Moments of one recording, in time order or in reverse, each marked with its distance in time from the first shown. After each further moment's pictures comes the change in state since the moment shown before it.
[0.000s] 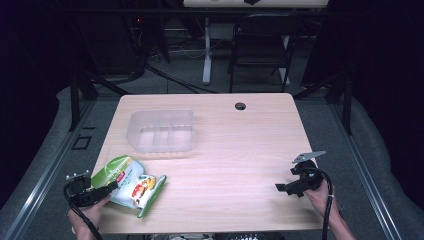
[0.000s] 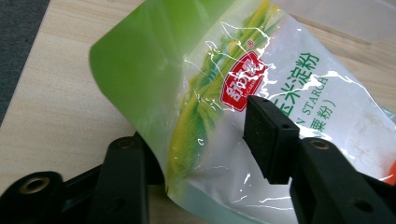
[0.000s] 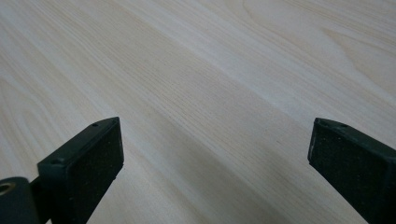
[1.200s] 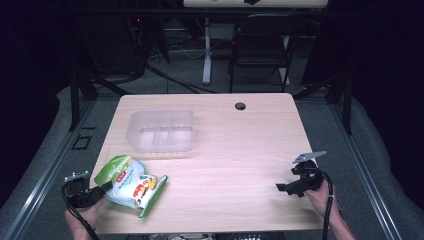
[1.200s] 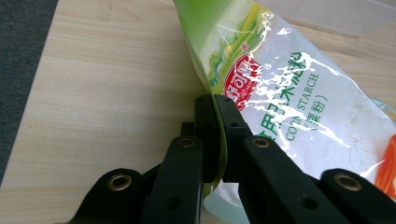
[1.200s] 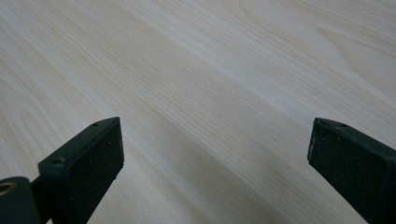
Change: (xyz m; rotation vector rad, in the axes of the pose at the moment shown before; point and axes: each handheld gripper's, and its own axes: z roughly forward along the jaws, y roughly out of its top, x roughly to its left) left arm -0.002 0.000 -0.007 -0.042 -0.010 0.084; right arm 0.001 -0.001 -0.001 -0.010 -0.009 -0.002
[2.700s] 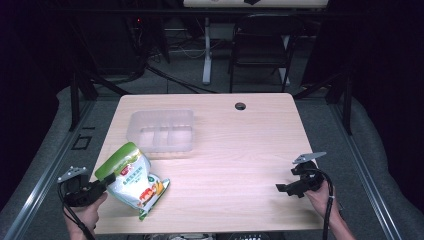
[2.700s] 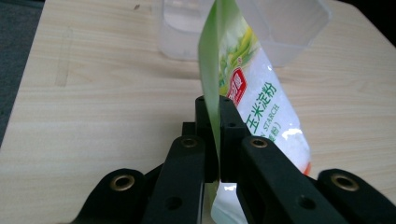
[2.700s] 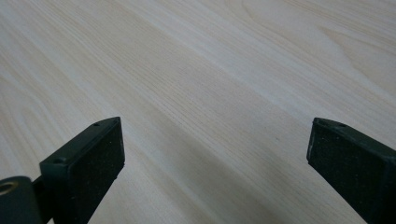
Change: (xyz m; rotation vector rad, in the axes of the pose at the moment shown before) left arm -0.036 0.016 -0.034 -0.126 -0.113 0.093; right arm 0.000 -0.001 0.000 0.006 0.005 -0.006
